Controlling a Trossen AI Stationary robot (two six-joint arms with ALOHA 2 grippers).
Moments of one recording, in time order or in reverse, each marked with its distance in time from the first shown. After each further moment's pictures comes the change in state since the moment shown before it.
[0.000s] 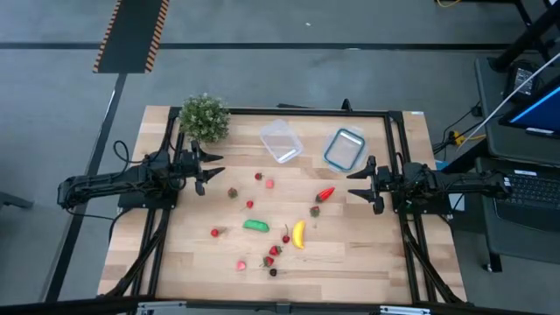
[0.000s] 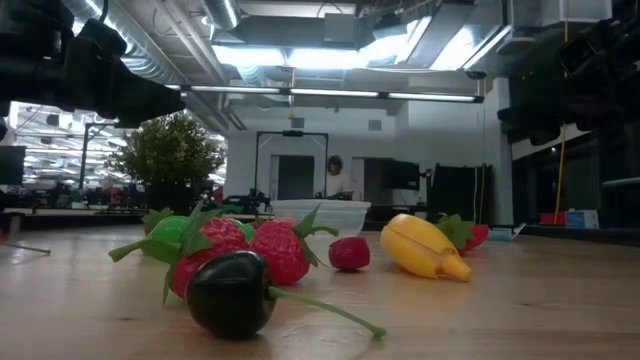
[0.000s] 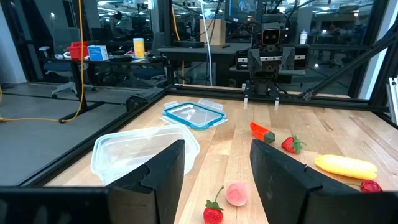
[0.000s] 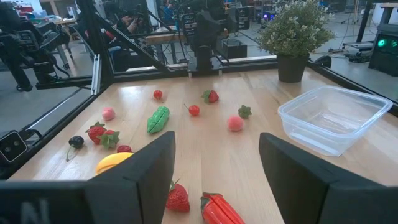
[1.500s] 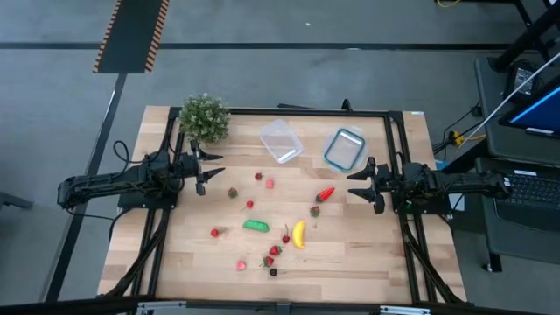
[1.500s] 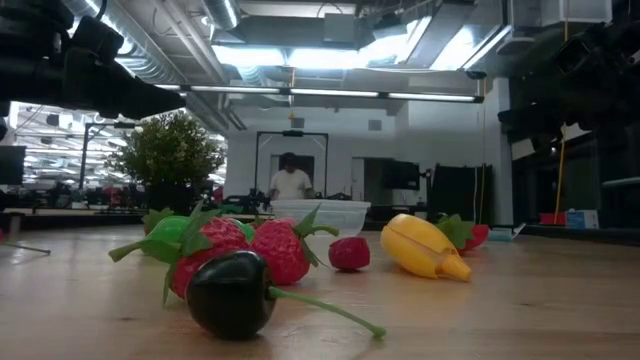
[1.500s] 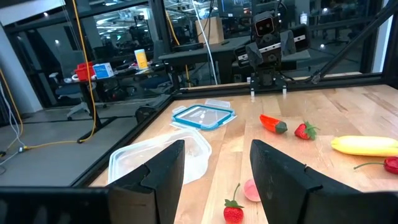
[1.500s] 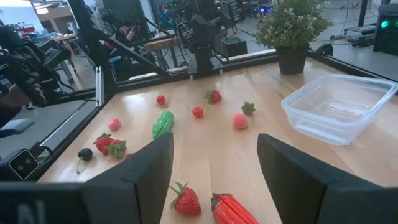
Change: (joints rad) left arm 0.000 0.000 0.000 0.000 0.000 0.166; right arm 0.000 0.000 0.000 0.000 0.000 0.104
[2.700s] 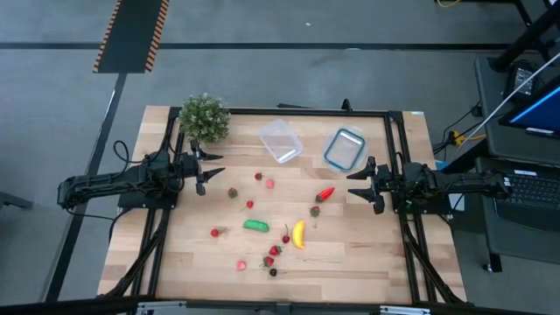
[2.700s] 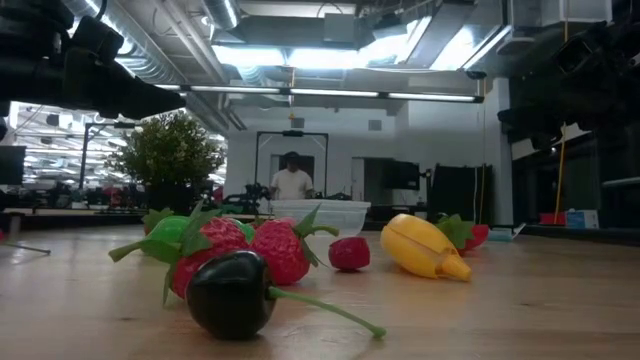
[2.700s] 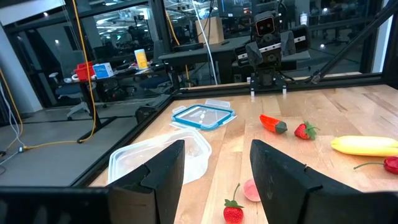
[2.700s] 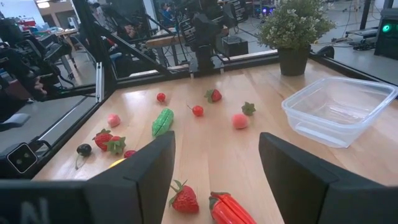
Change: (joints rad) left arm 0.000 0.000 0.000 0.000 0.000 0.000; right arm 0.000 0.000 0.000 0.000 0.000 -0.028
